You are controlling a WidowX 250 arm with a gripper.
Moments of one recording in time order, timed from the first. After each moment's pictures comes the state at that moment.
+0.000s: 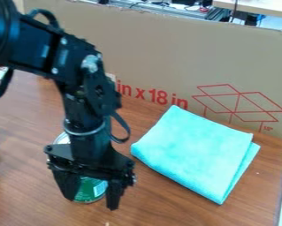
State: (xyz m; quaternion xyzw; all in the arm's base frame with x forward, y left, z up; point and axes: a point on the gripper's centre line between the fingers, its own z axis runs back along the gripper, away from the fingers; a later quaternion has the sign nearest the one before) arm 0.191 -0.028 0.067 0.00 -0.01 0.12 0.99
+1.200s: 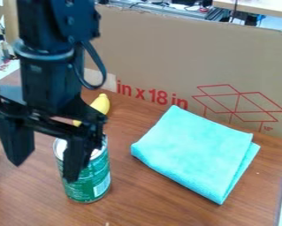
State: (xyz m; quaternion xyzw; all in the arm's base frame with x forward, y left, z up) arm 0.148 -0.022 0.157 0.04 0.04 0.10 0.99
